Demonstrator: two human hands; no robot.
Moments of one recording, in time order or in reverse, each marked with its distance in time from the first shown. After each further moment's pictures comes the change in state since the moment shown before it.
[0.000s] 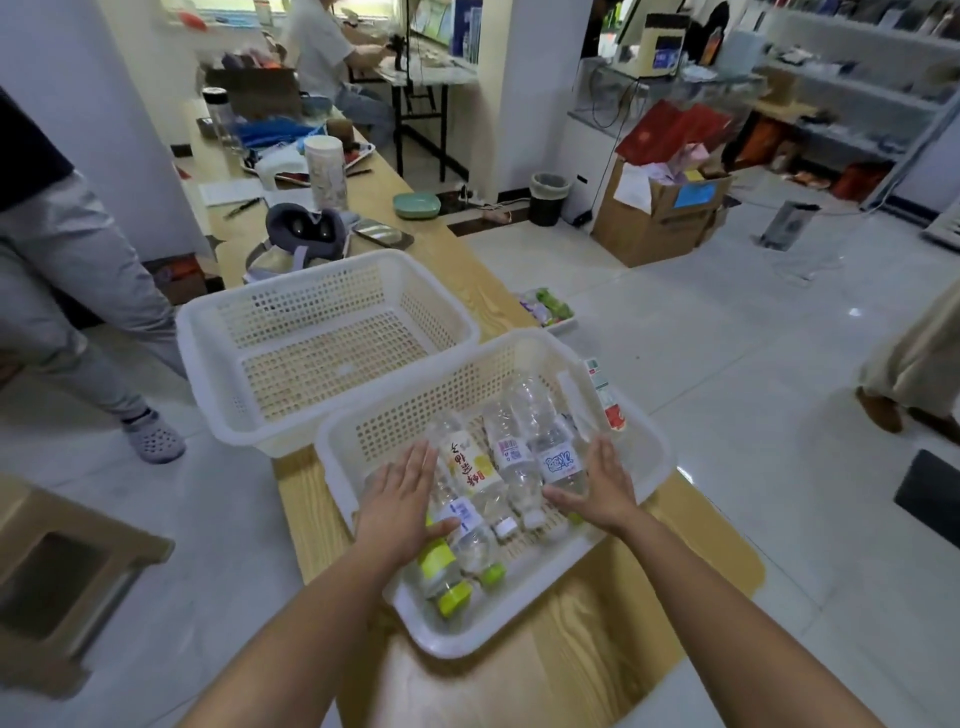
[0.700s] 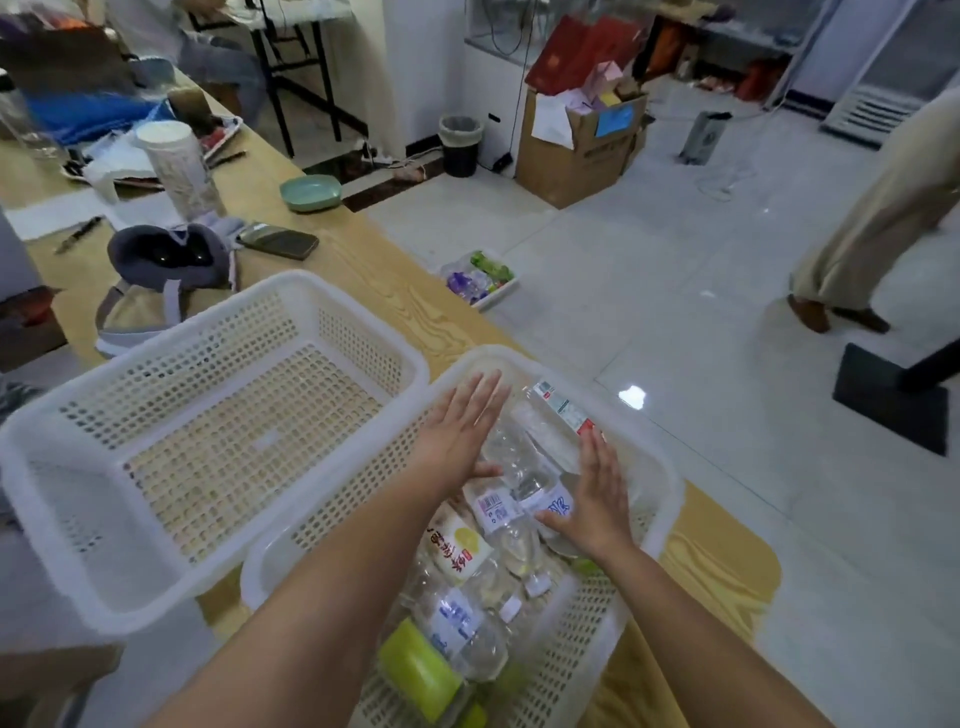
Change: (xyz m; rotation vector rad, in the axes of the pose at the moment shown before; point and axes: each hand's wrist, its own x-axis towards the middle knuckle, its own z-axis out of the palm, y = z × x) left_hand 0.201 0.054 -0.067 0.178 0.077 0.487; right_hand 0.075 0.006 0.022 0.096 0.321 0.120
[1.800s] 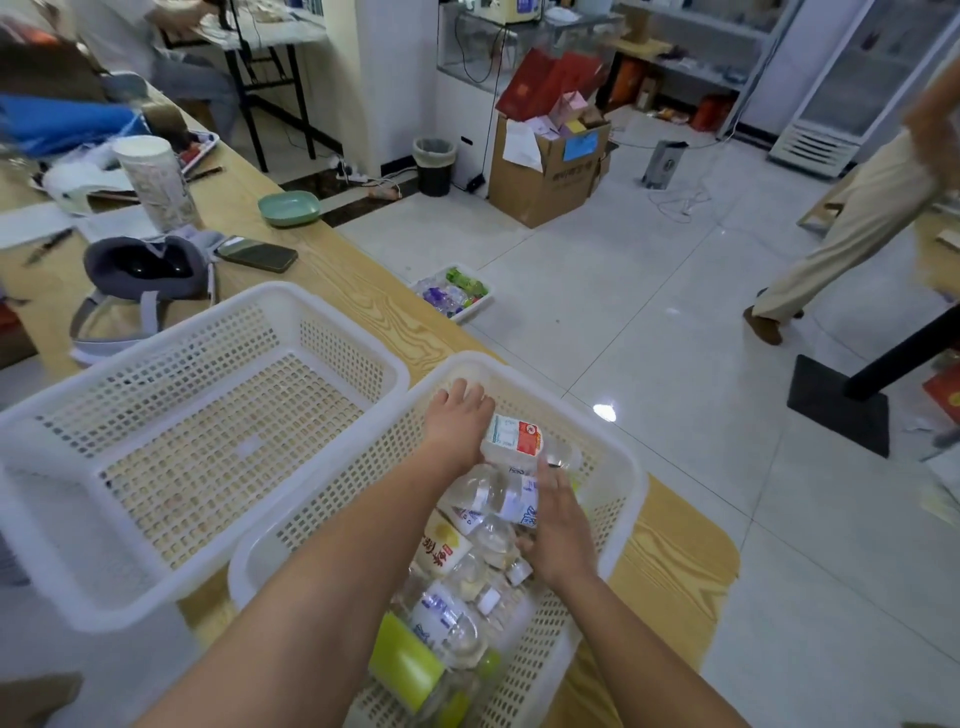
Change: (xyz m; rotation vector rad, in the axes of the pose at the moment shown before) left_hand 0.008 0.024 -0.042 0.040 -0.073 -0.035; right_hand -0.041 -0.014 0.016 -0.132 0.000 0.016
